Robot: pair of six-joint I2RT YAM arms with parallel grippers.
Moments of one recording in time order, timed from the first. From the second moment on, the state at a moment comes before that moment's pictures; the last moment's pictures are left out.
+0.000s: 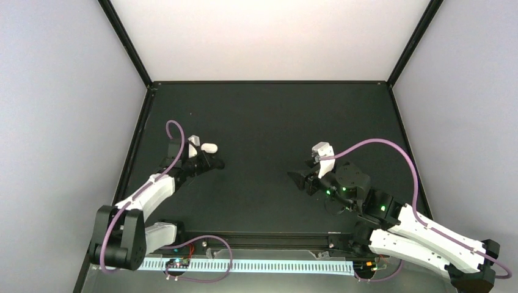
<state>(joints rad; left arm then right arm) -0.13 1.12 0.47 -0.09 0.36 -0.64 1.04 0.63 0.67 -0.31 0.28 0.31</state>
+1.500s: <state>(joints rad) -0.01 1.39 0.54 -0.06 0.40 -0.69 1.04 0.66 0.65 -0.27 0.25 0.27</state>
